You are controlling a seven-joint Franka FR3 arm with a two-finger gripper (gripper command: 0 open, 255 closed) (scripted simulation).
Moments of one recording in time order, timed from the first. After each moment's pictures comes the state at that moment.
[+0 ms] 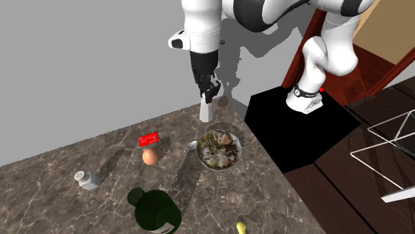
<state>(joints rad) 0.12 0.34 0.06 -1.35 0.08 1.70 -0.03</state>
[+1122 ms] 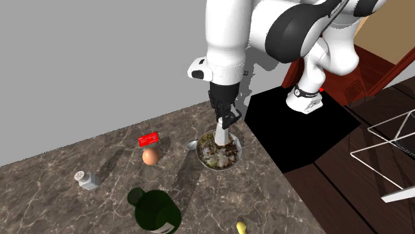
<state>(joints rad) 0.23 0.32 0.10 -1.46 0.06 1.81 0.11</state>
